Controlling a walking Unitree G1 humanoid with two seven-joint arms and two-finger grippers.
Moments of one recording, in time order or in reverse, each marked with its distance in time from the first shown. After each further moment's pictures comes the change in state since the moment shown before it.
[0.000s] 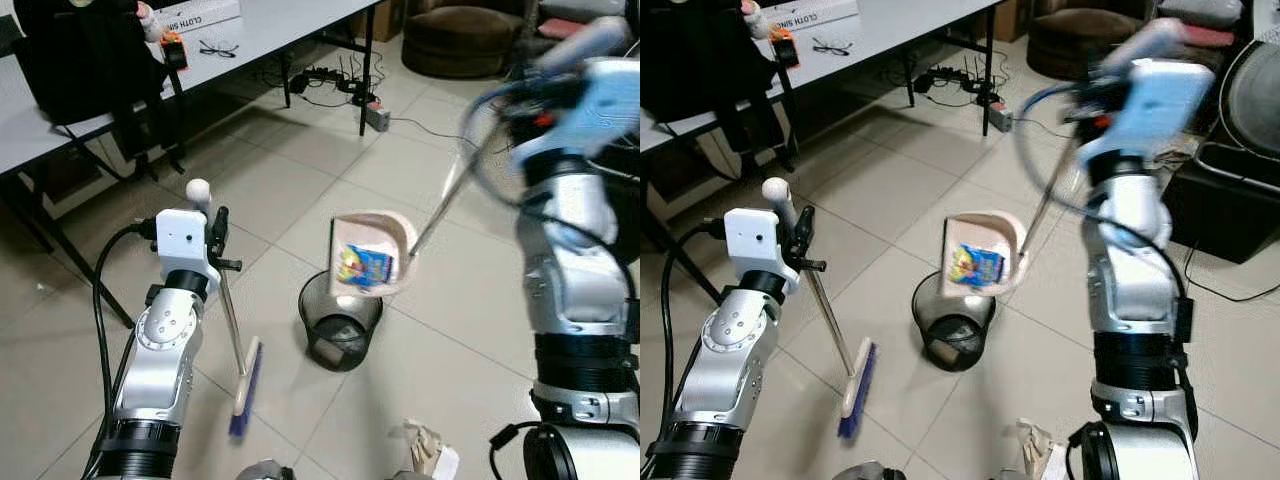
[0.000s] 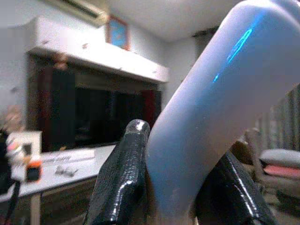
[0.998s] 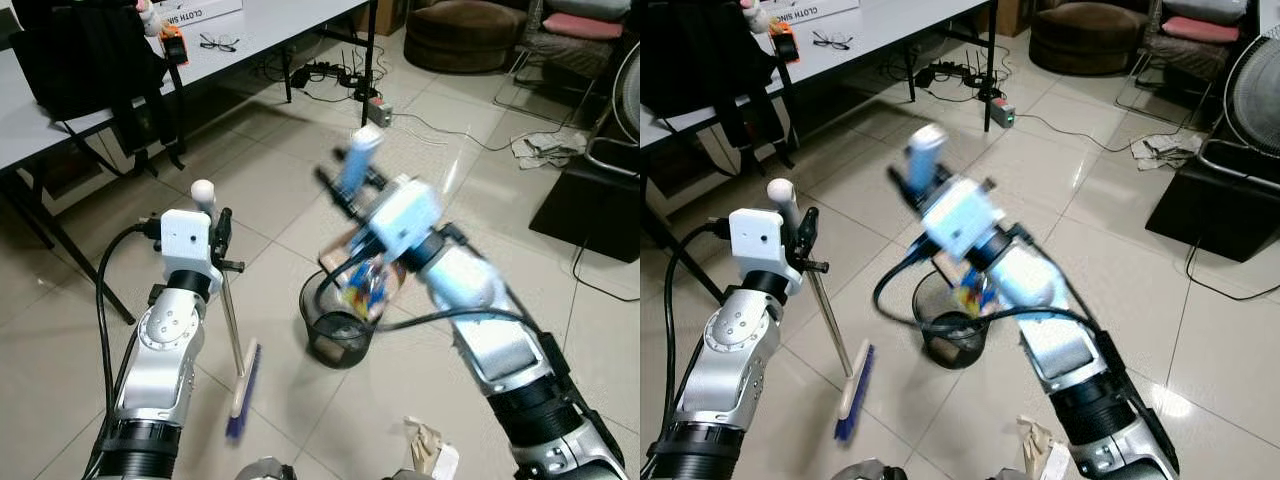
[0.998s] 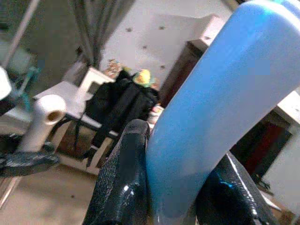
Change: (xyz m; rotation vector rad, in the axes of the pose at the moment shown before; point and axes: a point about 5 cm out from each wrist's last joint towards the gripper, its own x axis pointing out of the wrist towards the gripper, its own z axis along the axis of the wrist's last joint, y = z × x) left arm 0.000 -0.003 -0.001 0.015 0.006 -0.015; right arm -0.056 0.111 -0.029 -0.218 -0.056 0.711
